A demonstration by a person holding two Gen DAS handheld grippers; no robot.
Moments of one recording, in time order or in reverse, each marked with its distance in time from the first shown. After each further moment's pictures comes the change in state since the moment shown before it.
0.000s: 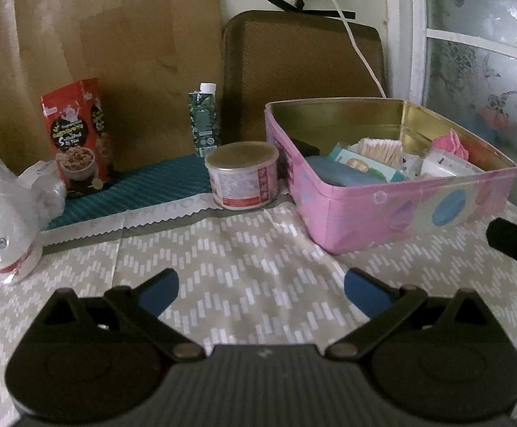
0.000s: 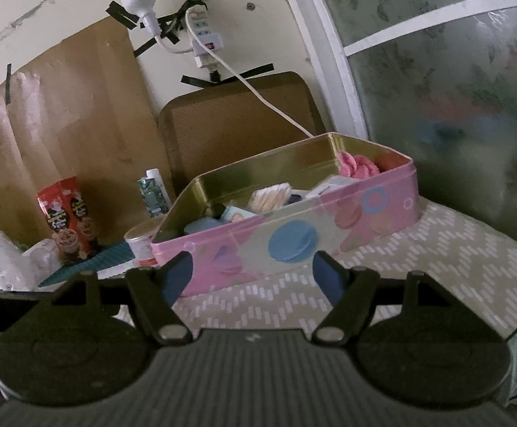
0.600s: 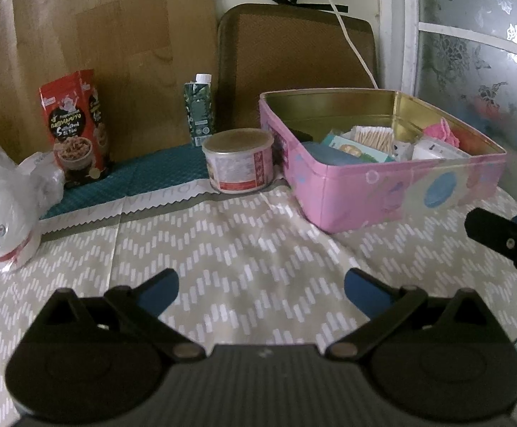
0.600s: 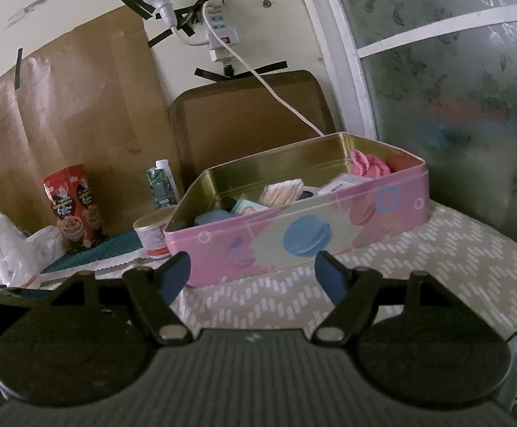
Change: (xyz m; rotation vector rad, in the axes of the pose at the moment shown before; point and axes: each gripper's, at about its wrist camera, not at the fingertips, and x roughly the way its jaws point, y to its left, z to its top) left arm -0.009 0.007 -0.013 0.010 0.021 -0.029; right arm -0.002 0.013 -0.007 -0.054 0.008 0.012
